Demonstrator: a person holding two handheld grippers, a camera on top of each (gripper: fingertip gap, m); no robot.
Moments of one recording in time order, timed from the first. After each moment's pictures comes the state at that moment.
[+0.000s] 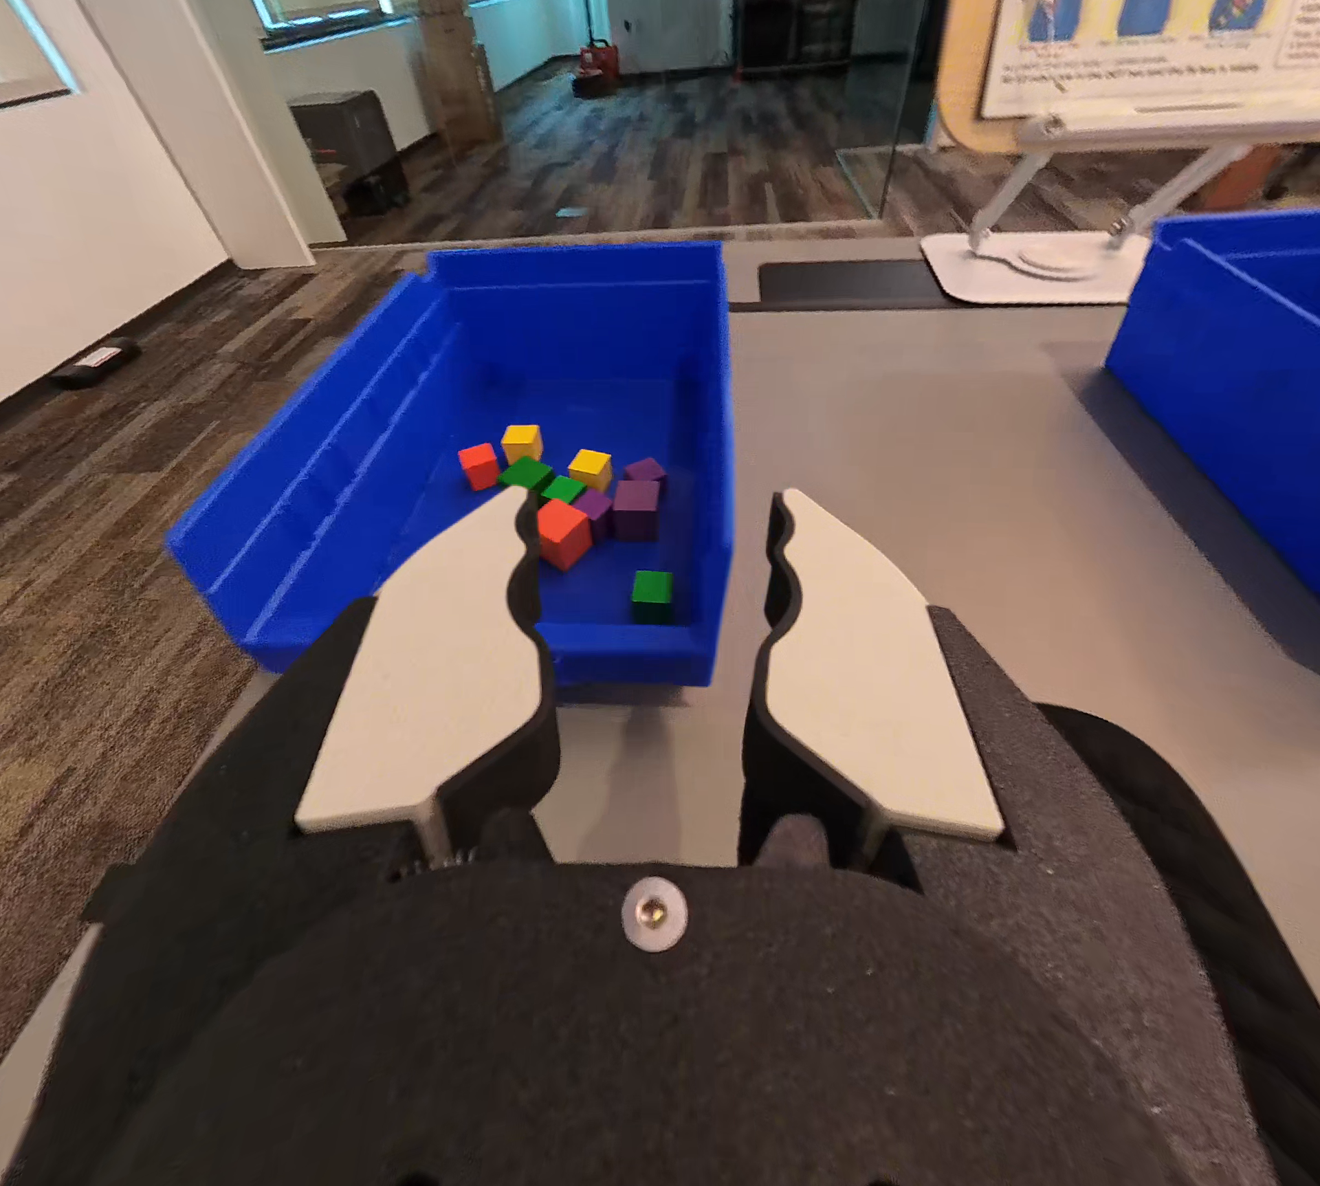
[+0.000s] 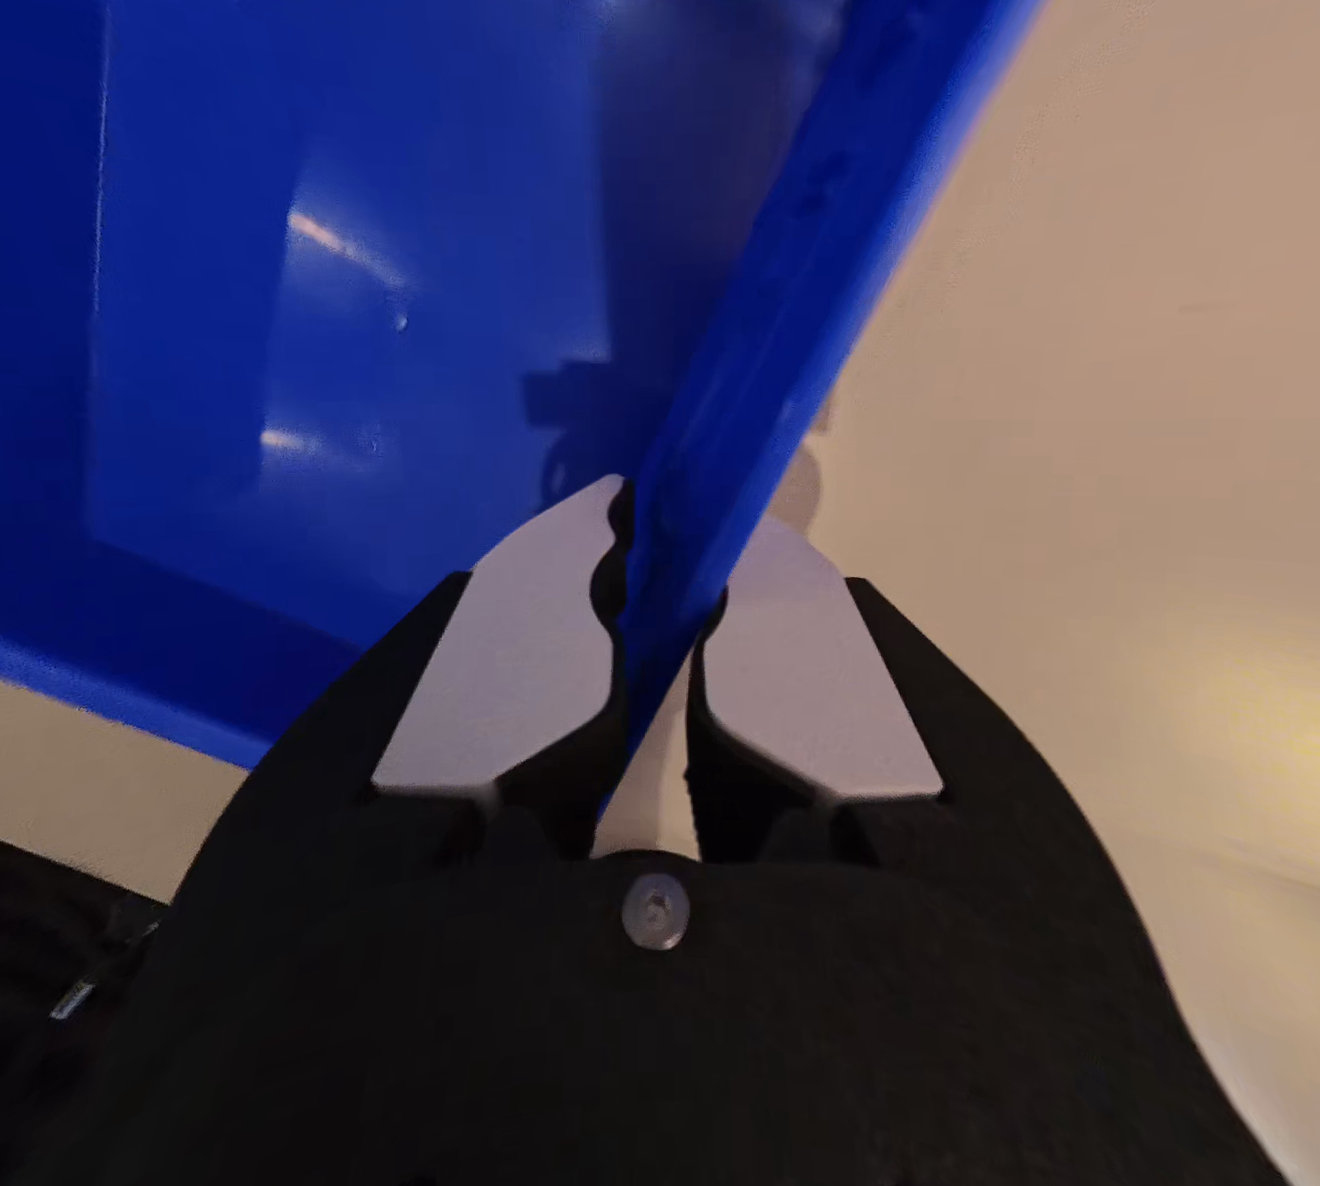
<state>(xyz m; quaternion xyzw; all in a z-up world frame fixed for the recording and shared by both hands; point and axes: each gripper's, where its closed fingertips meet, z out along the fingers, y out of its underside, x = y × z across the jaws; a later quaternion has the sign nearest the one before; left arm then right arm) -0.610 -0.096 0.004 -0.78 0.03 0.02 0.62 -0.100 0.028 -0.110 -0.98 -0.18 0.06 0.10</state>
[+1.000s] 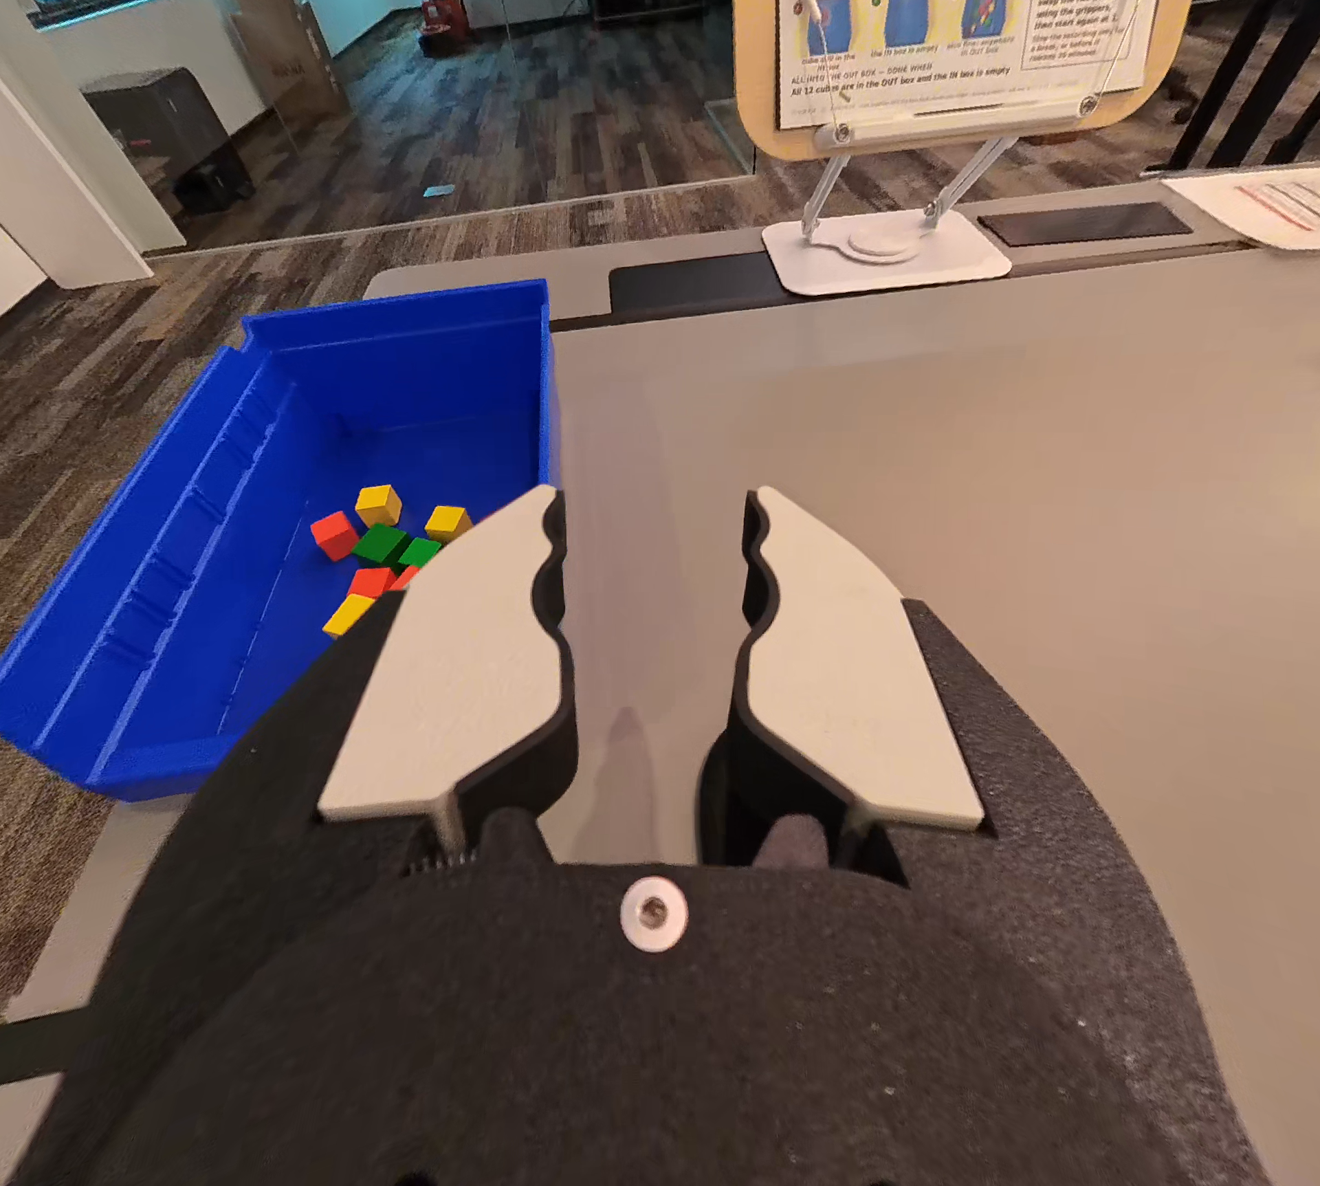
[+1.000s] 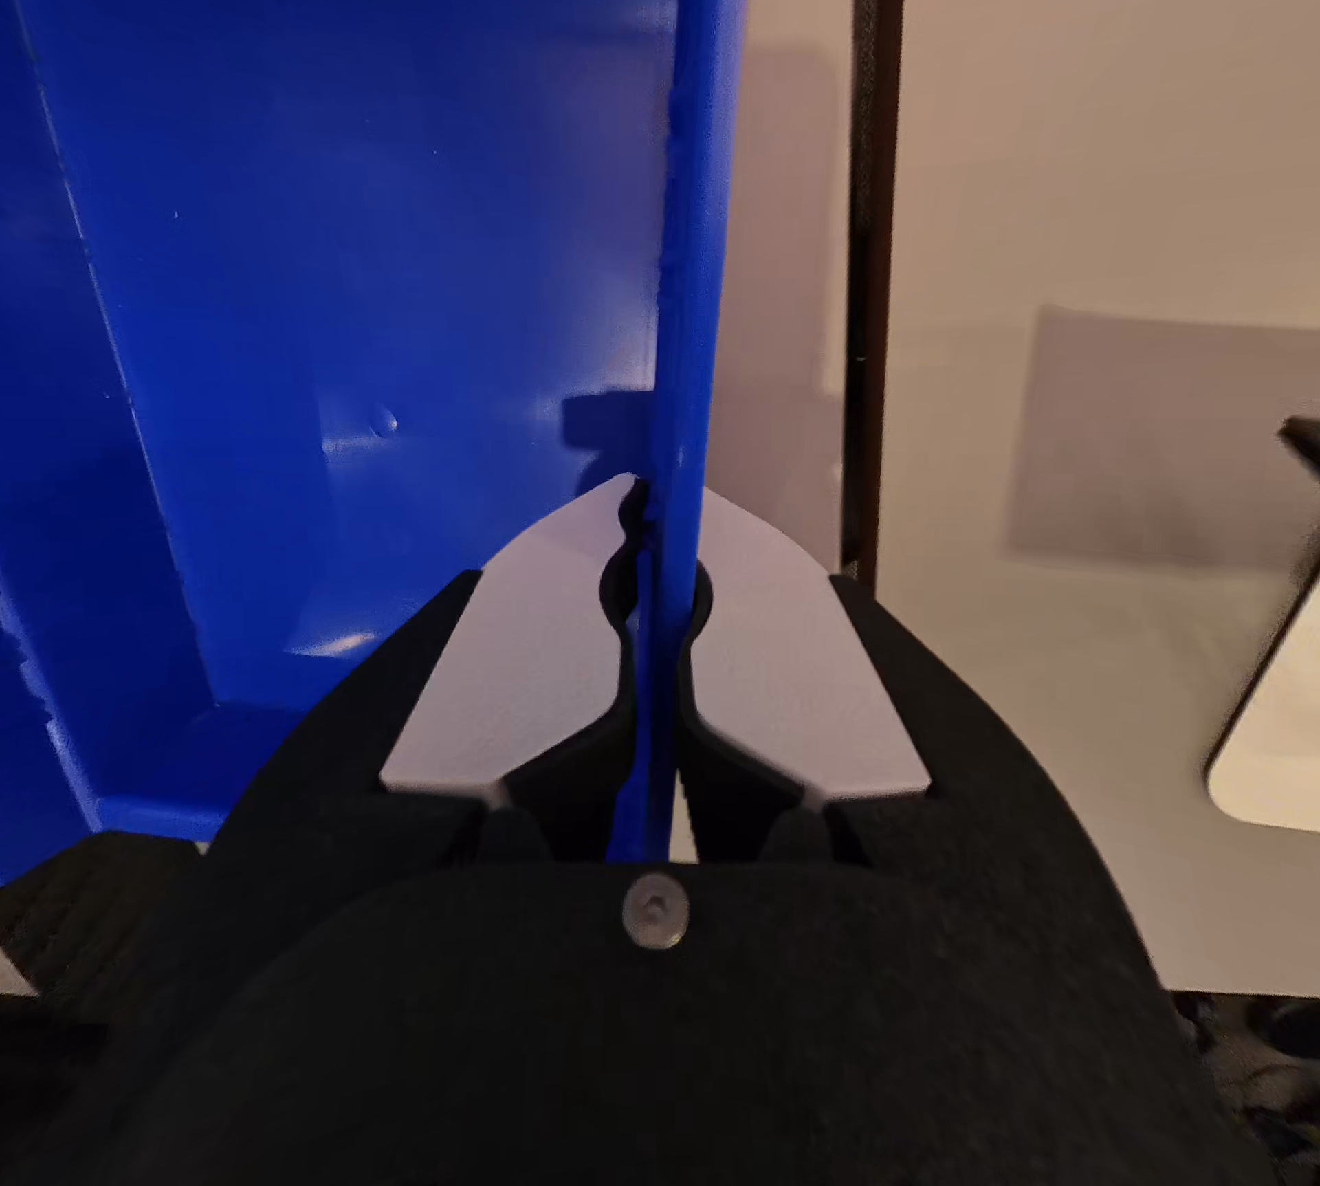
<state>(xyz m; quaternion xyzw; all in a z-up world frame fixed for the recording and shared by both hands) -0.539 -0.089 0.036 -0.79 0.11 -0.03 0.60 0.333 -0.052 -0.116 -0.99 0.10 0.04 0.11</state>
